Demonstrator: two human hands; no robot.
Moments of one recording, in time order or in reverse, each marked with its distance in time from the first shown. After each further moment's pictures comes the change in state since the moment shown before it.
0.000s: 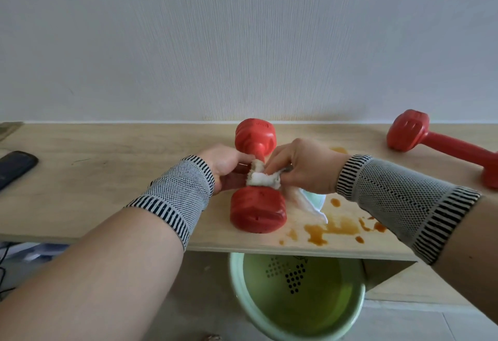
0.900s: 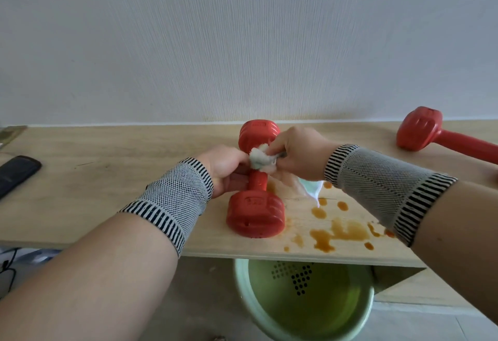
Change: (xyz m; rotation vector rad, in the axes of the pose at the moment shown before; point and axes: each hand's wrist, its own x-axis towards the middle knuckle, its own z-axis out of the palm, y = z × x) left_hand 0.010 0.002 -0.006 0.052 0.001 0.008; right_hand 0.029 0.002 -0.006 -0.177 0.108 0.038
